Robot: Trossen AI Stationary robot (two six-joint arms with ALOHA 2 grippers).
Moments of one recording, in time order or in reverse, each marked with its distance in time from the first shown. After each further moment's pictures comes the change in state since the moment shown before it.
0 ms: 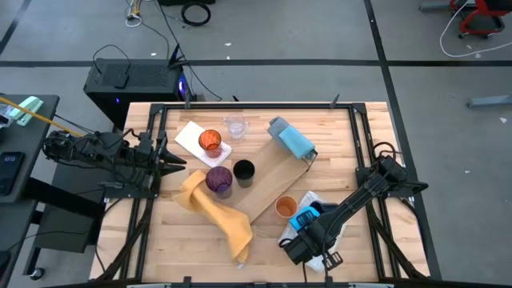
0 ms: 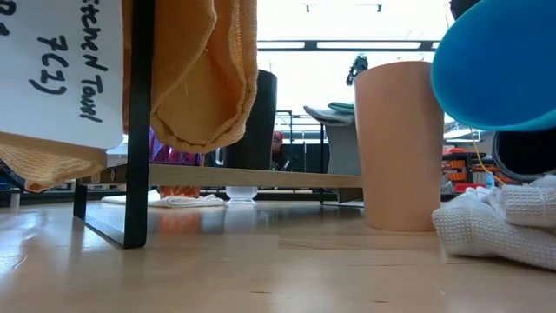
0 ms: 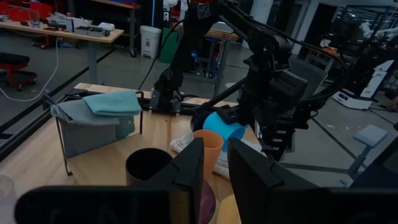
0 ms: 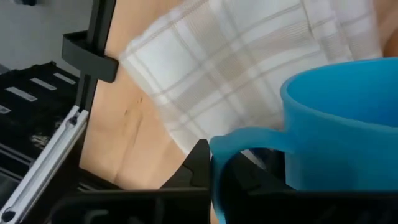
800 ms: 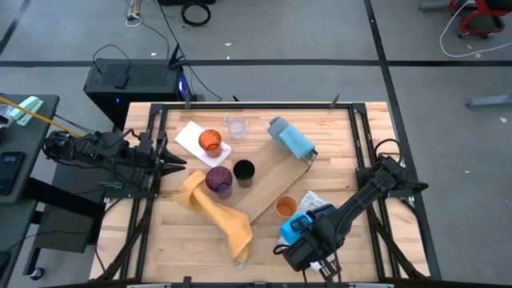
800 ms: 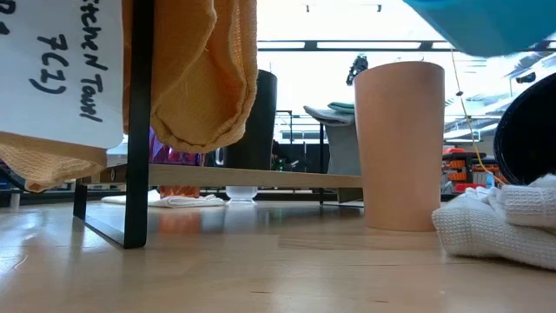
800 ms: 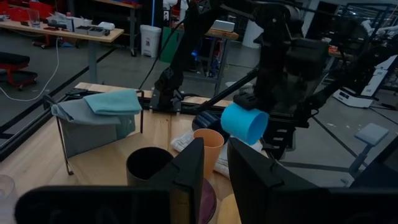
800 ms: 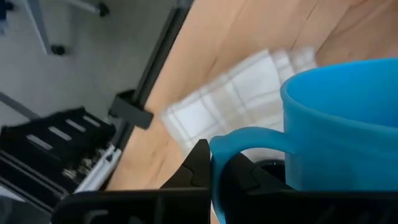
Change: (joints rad) left arm 0.000 0.000 0.000 -0.005 0.000 0.005; right arm 0.016 0.000 0.221 0.008 0.030 0.022
